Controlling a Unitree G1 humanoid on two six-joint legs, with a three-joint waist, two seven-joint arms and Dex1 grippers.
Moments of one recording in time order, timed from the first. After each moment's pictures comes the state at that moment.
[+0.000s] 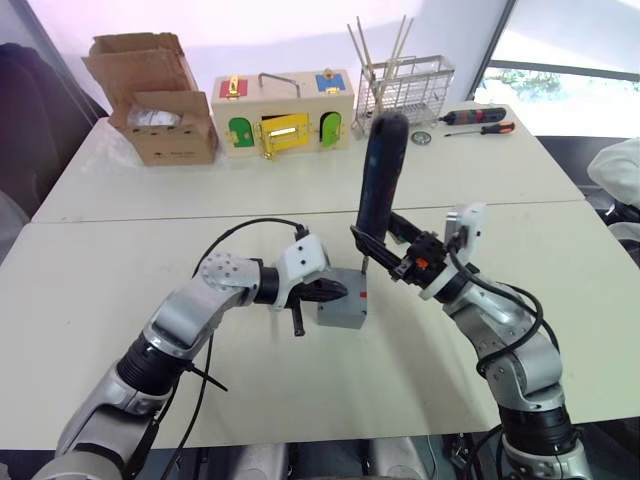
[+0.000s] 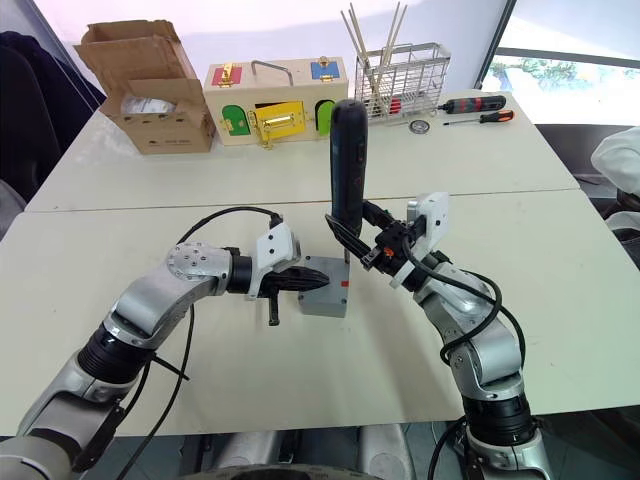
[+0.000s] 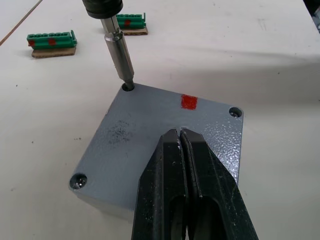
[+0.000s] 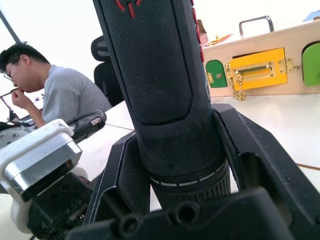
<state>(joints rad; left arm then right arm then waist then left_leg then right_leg) -0.52 0.52 -0.38 -0.26 -0.29 0.65 -0.93 -0.19 -0.34 0.03 -0.43 0.40 0.34 0.55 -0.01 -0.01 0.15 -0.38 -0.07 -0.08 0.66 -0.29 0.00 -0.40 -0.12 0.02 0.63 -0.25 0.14</state>
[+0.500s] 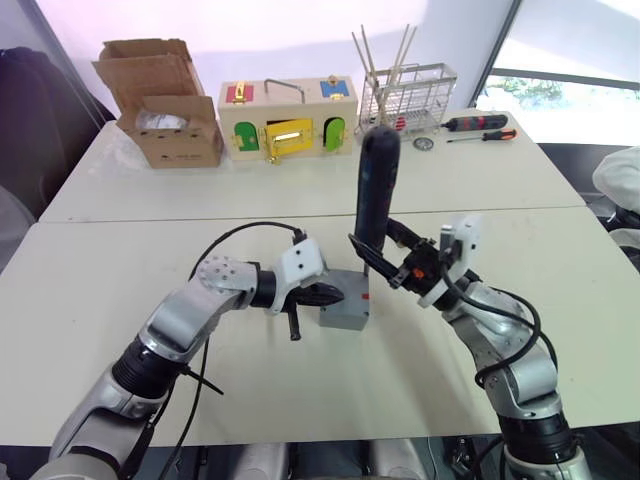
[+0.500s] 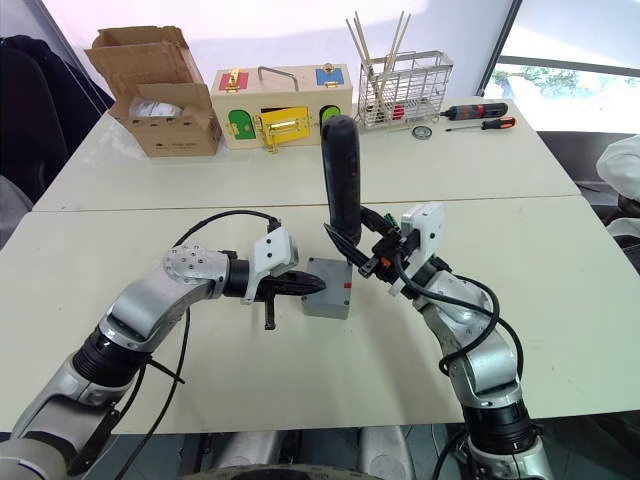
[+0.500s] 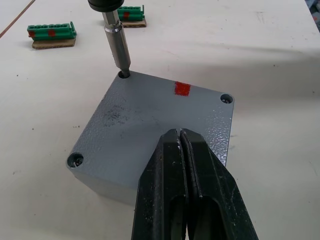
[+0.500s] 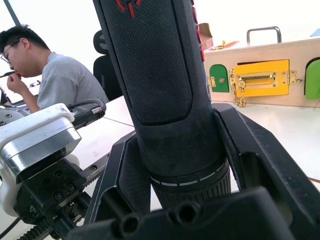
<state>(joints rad) -0.50 0.54 -0.38 -0.28 -0.29 0.67 -0.94 -0.15 -0.36 0.07 -0.42 0.33 0.24 0.56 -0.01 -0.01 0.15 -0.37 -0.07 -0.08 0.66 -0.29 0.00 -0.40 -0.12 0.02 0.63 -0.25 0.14</state>
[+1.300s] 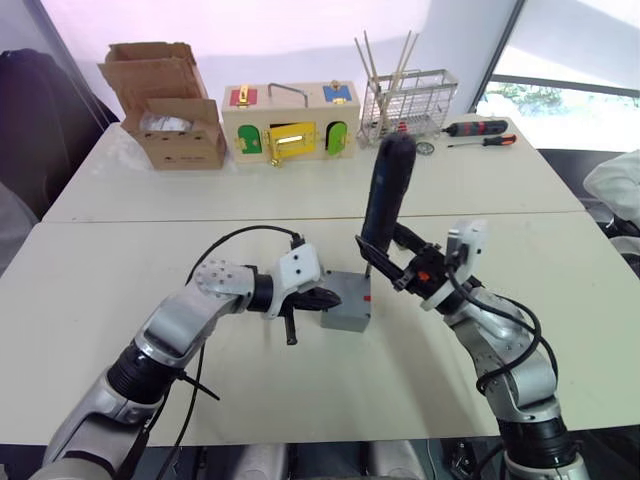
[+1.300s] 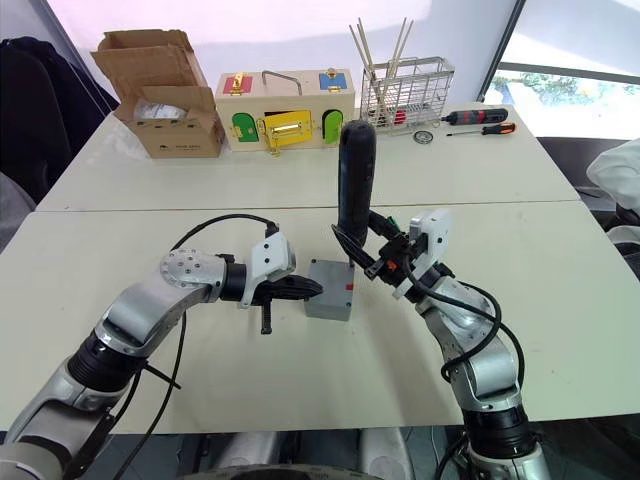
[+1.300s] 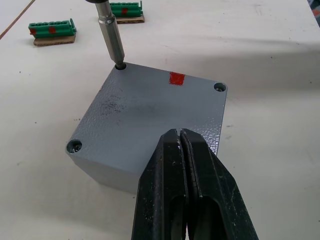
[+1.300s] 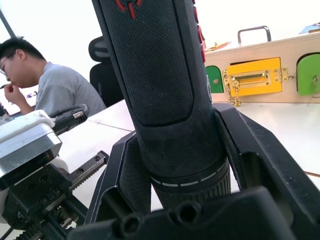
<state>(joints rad) -0.48 0.56 -0.38 -0.30 -0.27 0.65 -0.95 -0.12 -0.34 0.04 -0.39 0.37 0.21 0.54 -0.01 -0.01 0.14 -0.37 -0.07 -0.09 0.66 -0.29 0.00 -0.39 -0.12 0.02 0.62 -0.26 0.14</state>
